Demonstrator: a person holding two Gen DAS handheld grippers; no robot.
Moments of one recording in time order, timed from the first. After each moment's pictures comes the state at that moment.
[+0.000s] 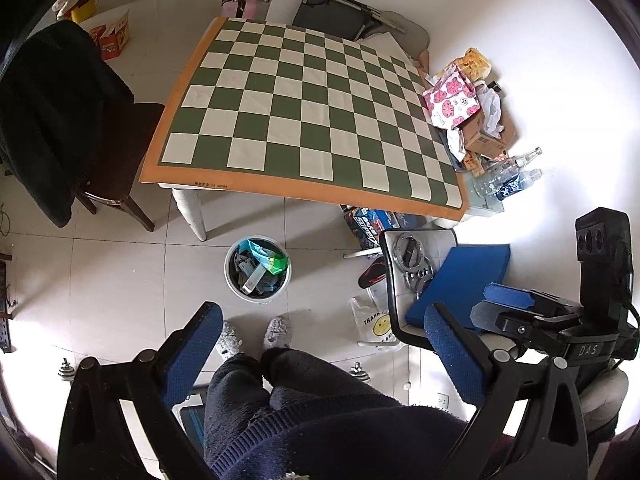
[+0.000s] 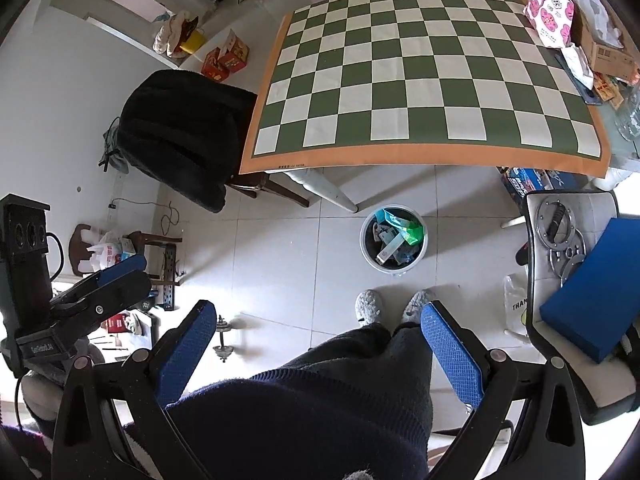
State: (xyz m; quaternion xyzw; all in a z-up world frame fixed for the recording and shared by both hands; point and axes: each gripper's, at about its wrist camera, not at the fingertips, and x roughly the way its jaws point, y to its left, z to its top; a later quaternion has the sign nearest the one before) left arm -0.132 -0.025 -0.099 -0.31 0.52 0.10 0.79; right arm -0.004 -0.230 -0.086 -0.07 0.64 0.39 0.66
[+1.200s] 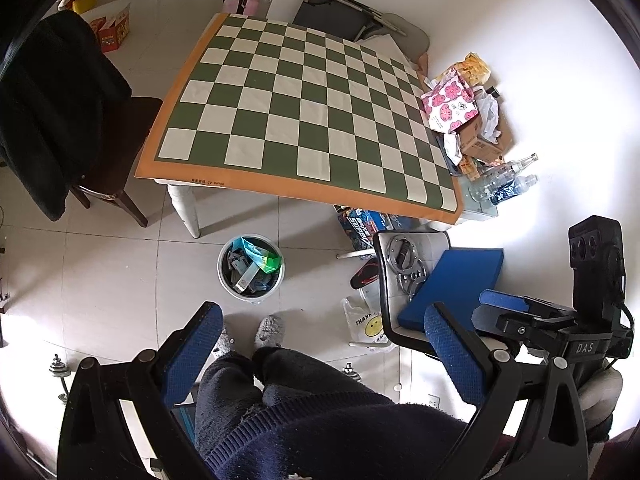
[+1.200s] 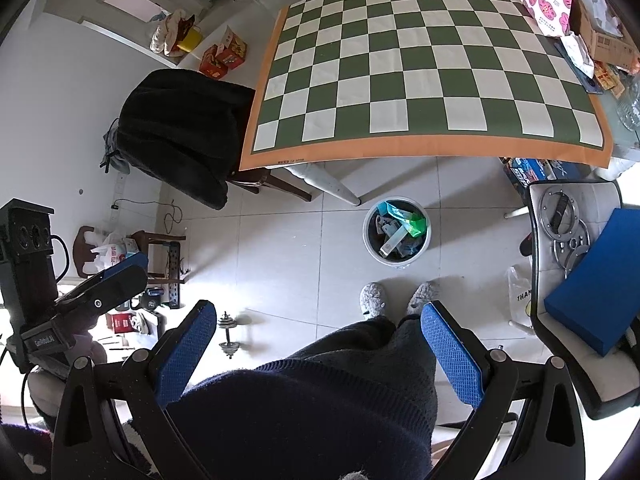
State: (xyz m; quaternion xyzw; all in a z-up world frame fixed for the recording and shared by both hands) left arm -0.124 -0.020 -0.096 -0.33 0.52 0.10 0.79; right arm -0.005 -0.236 -0.093 -0.06 0.65 0.38 0.65
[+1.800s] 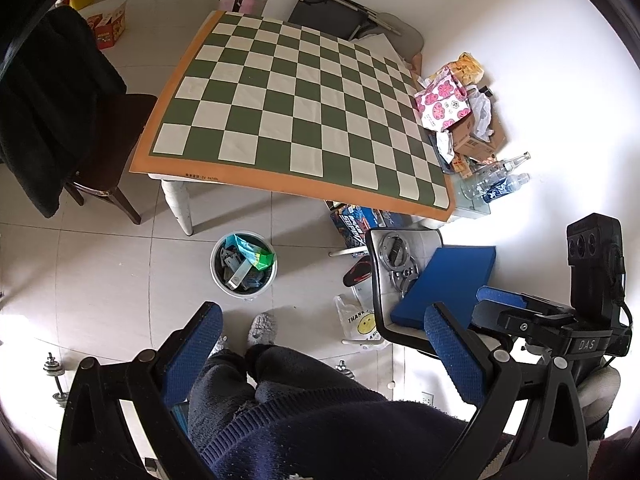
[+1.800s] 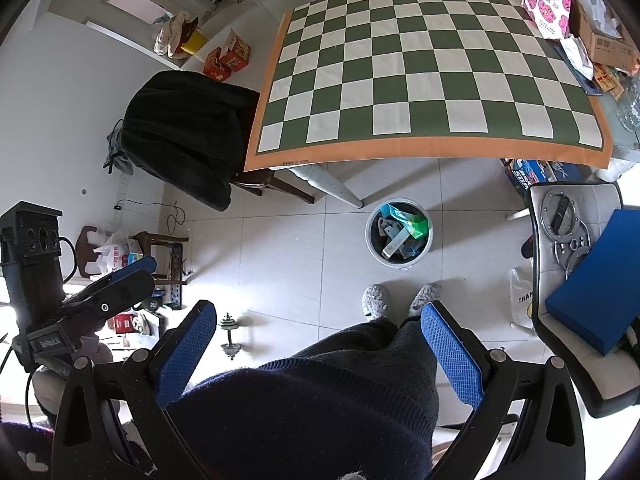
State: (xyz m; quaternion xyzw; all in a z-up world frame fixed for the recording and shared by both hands) left arm -0.126 -0.033 -0.093 -0.33 0.51 0.09 0.79; right arm -0.009 -0.227 -0.087 -0.05 0.65 0.38 0.65
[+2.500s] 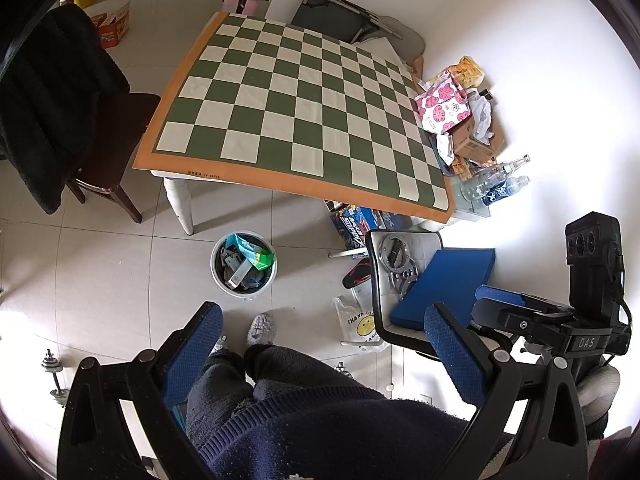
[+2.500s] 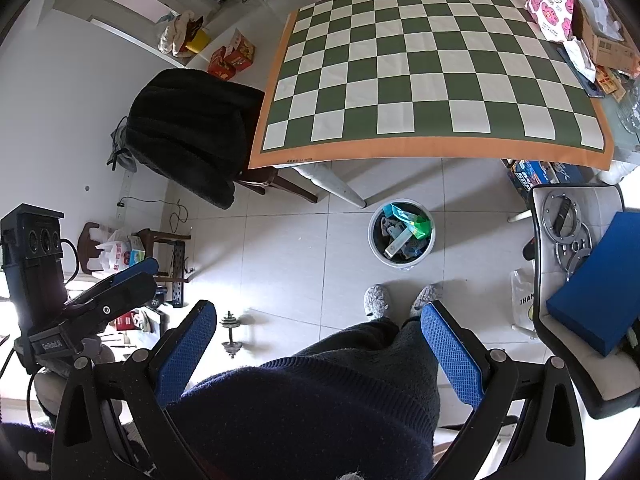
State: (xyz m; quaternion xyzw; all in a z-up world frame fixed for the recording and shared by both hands) left arm -0.133 -0.031 -0.093 -0.34 0.51 0.09 0.79; right arm -0.014 -0.224 -0.083 -0.05 0.65 0.38 0.65
